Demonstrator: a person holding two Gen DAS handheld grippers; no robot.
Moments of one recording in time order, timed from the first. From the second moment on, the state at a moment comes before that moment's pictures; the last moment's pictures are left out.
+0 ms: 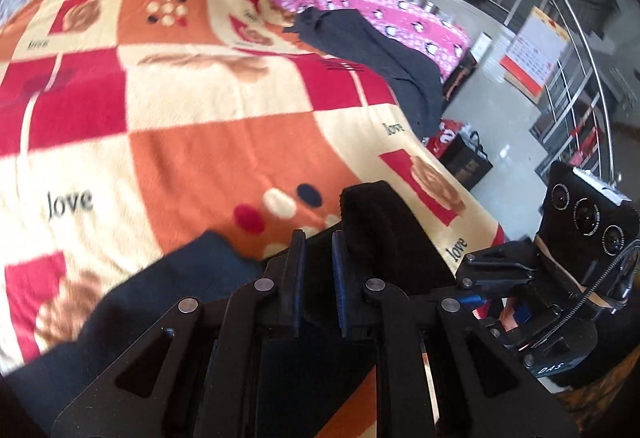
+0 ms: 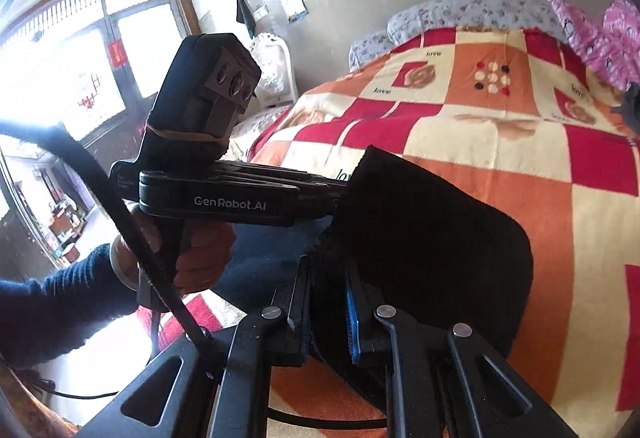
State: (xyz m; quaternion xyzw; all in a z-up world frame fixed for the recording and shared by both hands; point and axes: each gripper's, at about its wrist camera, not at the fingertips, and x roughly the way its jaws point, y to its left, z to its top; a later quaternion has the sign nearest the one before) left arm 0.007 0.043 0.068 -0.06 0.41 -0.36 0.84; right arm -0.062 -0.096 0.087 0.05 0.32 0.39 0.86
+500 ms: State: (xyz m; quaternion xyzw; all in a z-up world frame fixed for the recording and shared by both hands) left arm -0.026 0.105 0.065 -0.08 0.42 -0.25 0.87; right arm -0.061 -0.119 0.093 0.12 0.33 0.40 0.85
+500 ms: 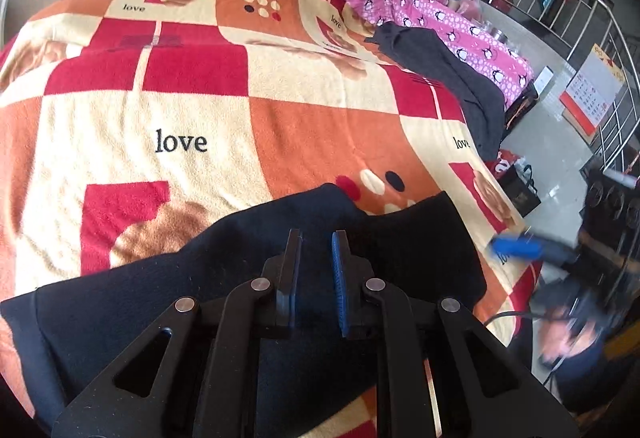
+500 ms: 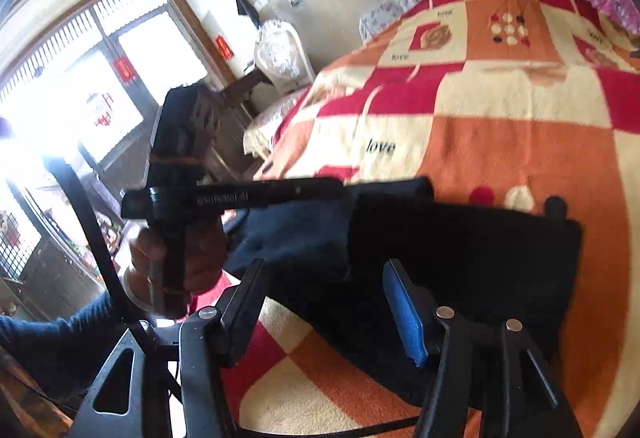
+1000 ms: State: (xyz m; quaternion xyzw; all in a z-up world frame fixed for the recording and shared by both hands) left arm -0.052 0.060 0.060 -0.10 0.42 -0.26 0.86; right arm -0.062 -0.197 0.065 0.11 0.38 0.21 0.89
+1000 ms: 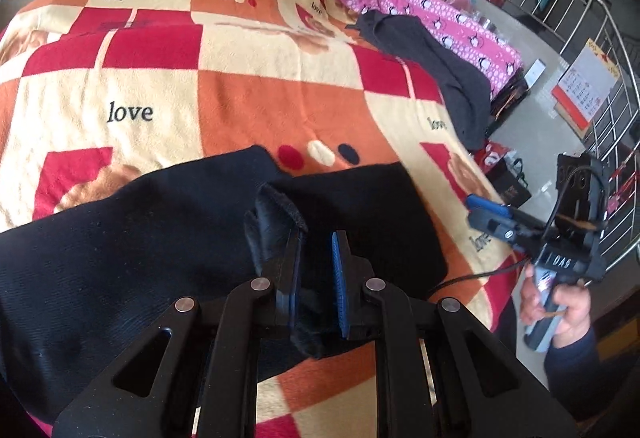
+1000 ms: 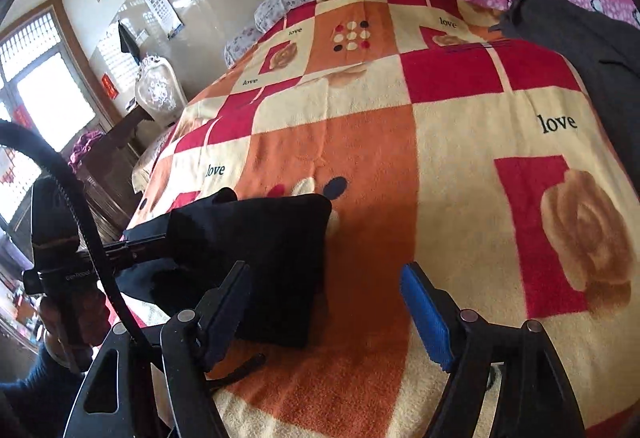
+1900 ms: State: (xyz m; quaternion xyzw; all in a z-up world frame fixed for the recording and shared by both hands) left arm -0.022 0.044 0.027 -0.12 0.45 -0.23 0.86; right arm -0.049 -0.157 0.058 0.04 0.37 0.25 0.89
